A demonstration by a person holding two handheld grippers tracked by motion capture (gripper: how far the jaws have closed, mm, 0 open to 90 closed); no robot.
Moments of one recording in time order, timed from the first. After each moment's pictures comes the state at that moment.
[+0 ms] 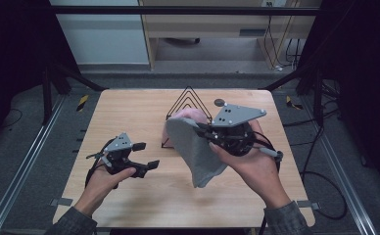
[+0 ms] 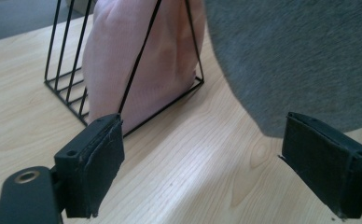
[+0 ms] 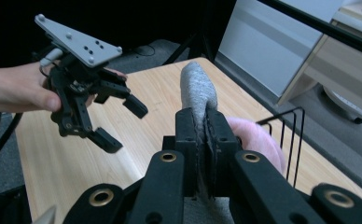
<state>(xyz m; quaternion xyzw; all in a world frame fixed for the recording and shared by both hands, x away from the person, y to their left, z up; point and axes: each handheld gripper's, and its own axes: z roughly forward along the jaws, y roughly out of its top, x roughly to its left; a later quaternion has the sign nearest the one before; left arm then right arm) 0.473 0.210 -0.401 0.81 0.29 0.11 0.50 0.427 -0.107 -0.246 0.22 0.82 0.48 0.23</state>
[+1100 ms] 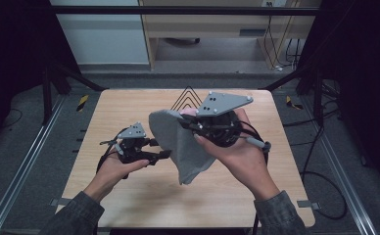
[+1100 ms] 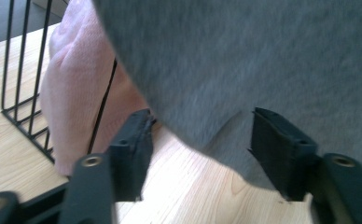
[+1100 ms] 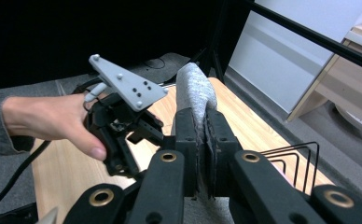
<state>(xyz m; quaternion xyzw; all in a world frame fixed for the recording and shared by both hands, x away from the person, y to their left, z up) 0.498 0.177 -0.385 0.82 0.25 0.07 0.50 0.431 -0.080 -0.222 0.19 0.82 0.50 0.22</state>
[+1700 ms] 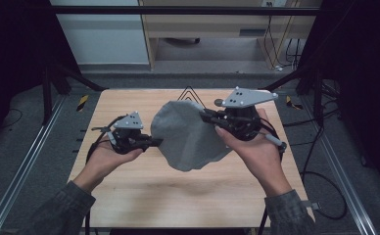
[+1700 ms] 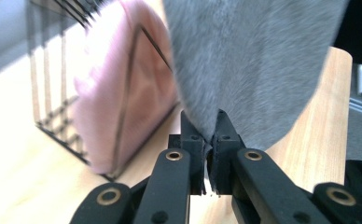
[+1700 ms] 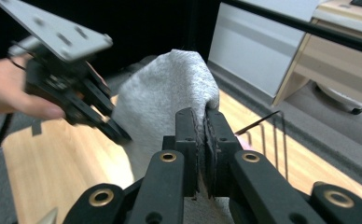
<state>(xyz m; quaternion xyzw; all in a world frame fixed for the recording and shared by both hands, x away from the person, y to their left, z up) 0.494 0.189 -0.318 0.86 0.21 0.11 0.45 0.451 -0.123 -0.232 0.27 0.79 0.51 0.22</state>
